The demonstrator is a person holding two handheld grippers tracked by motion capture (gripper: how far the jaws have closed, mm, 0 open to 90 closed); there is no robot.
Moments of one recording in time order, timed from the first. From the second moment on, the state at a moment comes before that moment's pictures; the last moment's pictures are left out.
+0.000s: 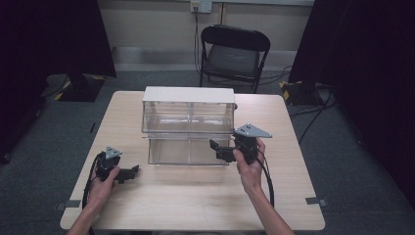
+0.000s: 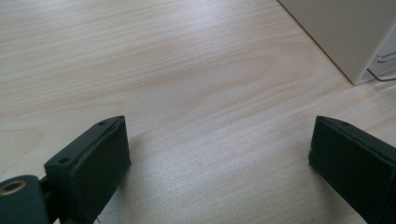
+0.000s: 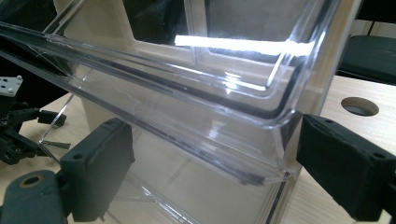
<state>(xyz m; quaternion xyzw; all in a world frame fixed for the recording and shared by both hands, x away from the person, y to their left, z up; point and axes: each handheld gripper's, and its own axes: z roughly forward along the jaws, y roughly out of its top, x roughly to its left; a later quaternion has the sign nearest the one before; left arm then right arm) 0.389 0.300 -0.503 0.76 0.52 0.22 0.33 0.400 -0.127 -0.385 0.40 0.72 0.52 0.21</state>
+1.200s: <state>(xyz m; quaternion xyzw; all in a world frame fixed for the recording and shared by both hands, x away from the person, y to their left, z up) 0.389 0.300 -0.503 0.76 0.52 0.22 0.33 0.401 -0.127 -0.387 0.41 0.72 0.53 0.20</state>
